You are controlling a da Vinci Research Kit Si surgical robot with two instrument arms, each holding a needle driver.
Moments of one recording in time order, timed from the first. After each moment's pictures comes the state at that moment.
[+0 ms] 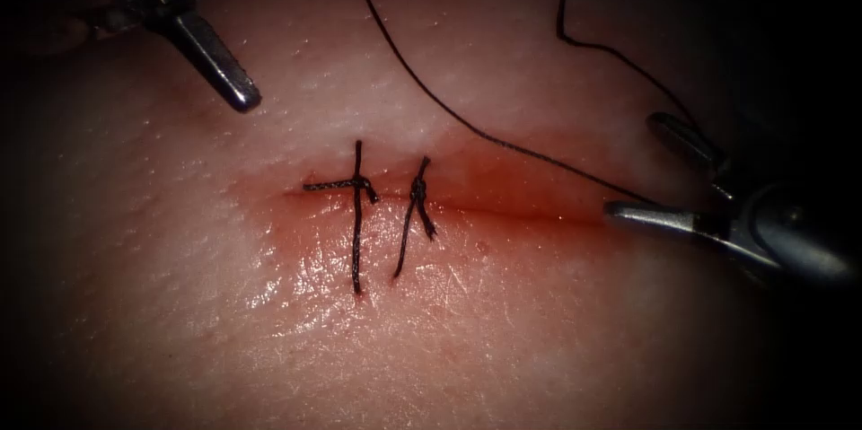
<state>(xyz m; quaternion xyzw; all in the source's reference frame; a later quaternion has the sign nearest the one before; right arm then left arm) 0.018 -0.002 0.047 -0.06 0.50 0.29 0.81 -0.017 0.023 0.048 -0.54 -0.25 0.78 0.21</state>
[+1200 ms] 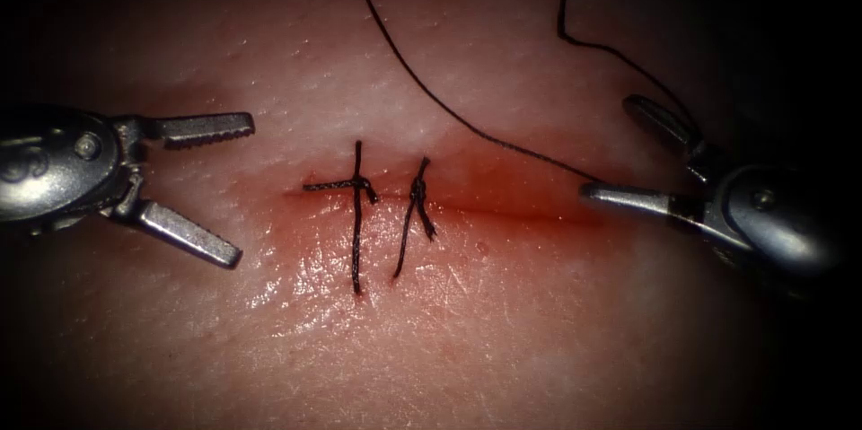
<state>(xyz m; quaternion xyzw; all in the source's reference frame) 0.019 -0.002 0.048 -0.04 0.51 0.28 0.82 -0.017 0.015 0.048 -0.54 -0.17 0.80 0.22</state>
